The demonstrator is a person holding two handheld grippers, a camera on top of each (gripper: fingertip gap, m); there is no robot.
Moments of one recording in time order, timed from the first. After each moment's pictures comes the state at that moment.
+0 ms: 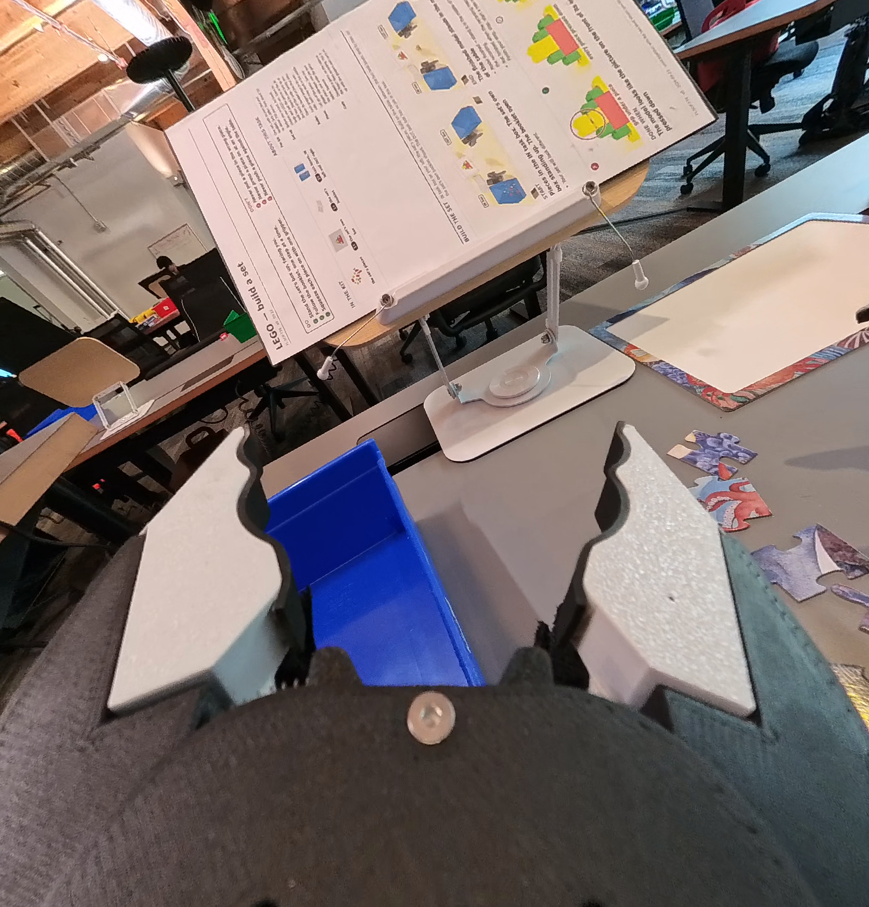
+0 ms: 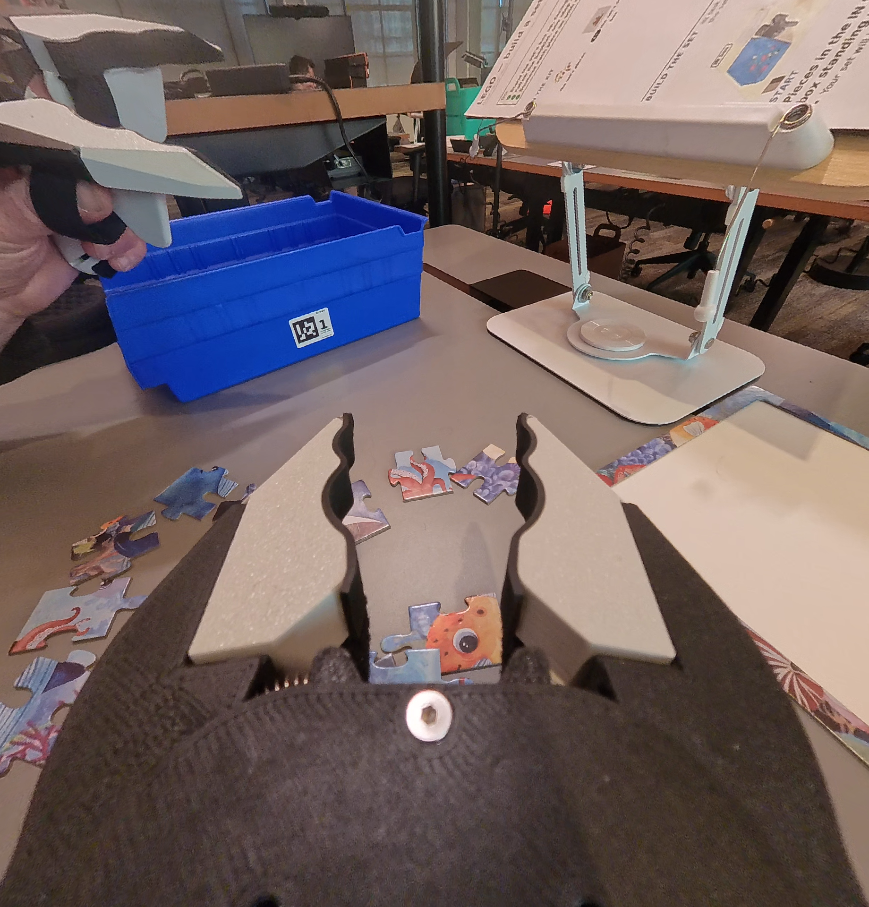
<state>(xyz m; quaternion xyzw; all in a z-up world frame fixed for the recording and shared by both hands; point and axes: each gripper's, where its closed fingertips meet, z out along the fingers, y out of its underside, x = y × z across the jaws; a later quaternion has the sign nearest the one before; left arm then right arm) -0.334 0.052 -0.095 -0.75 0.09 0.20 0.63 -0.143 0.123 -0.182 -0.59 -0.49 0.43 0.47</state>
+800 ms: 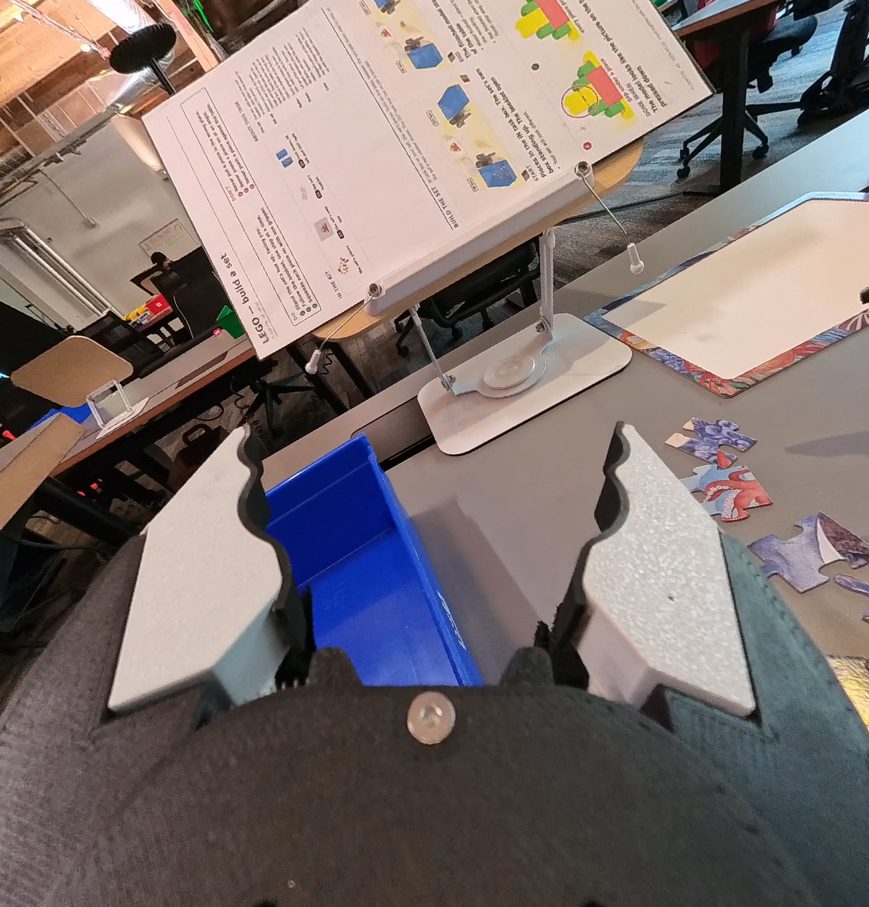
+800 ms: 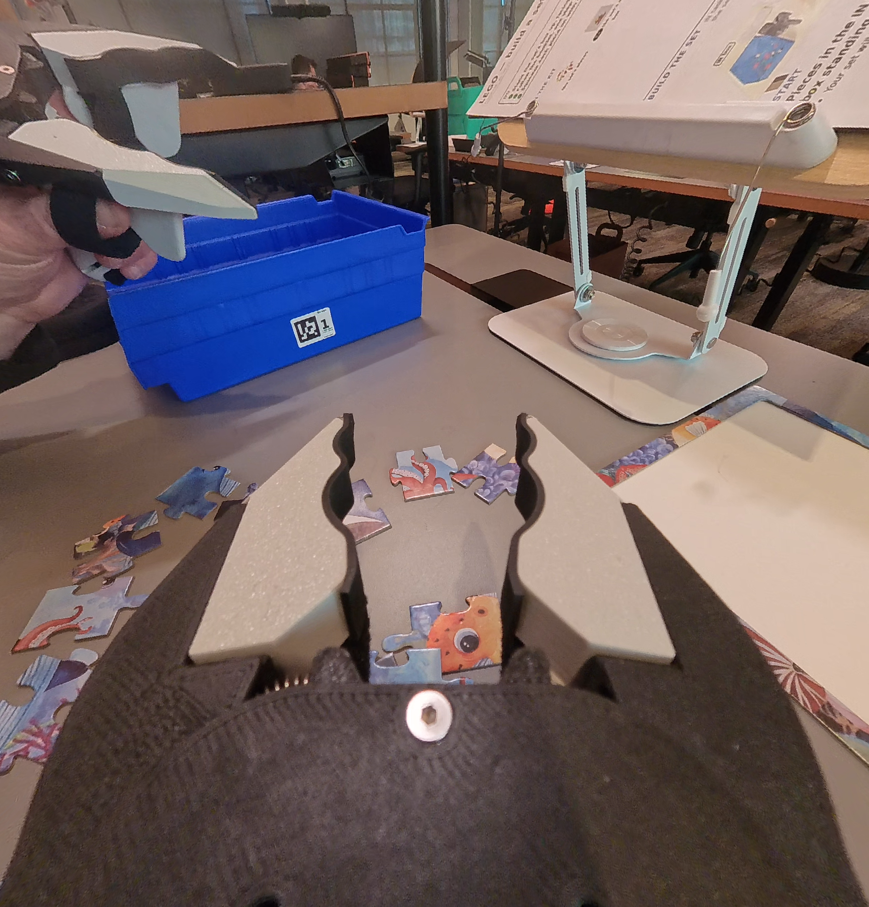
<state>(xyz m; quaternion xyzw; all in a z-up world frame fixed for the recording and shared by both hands) -0.332 0.056 -0.104 -0.75 0.10 0.20 0.62 -0.143 0.123 -0.182 -0.59 -0.49 0.44 0.47</state>
